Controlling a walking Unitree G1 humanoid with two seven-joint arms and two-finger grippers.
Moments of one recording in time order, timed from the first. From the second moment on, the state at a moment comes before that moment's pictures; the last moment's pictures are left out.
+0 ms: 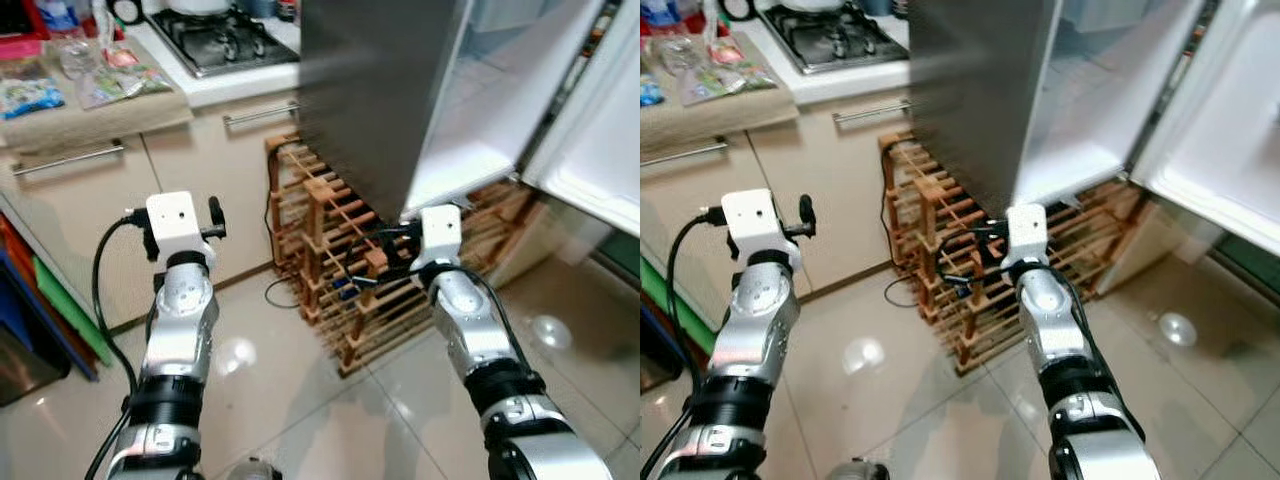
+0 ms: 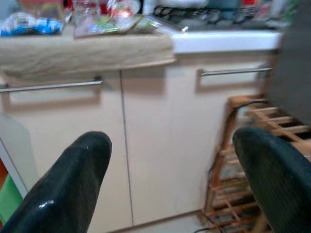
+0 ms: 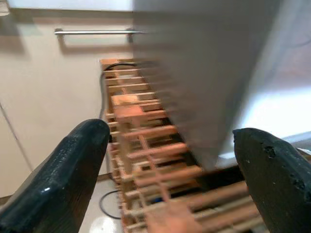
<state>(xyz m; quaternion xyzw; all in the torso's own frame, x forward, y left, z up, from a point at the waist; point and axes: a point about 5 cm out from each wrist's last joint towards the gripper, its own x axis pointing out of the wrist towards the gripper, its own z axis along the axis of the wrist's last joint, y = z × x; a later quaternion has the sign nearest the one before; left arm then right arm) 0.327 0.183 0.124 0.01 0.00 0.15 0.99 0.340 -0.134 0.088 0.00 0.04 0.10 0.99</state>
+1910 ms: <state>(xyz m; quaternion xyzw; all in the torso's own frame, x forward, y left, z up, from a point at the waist) 0.327 0.178 0.133 0.02 0.00 0.13 0.99 0.346 -0.113 0.101 0.08 0.03 0.16 0.98</state>
